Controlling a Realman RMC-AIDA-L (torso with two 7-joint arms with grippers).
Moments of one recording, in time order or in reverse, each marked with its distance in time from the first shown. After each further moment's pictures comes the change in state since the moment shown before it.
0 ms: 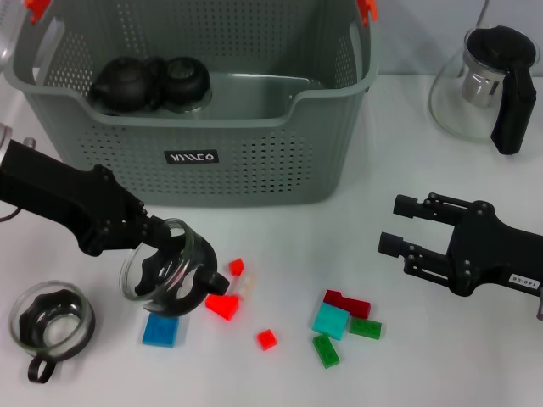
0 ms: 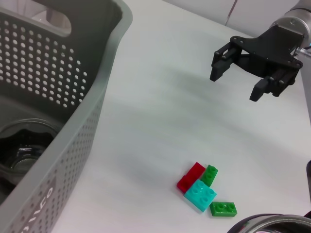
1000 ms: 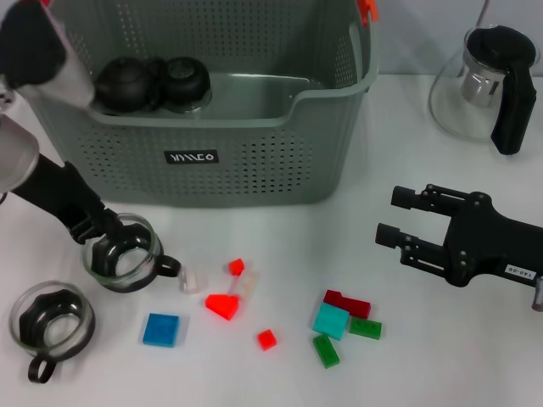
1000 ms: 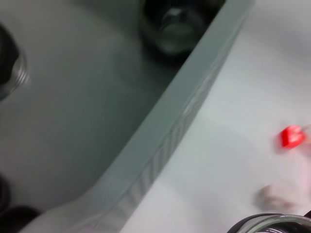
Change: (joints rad) left arm 0.030 -0.082 0.263 0.151 0.338 -0.317 -0.210; right arm 0.012 0.003 -0.002 -0.009 0.004 0.018 0.000
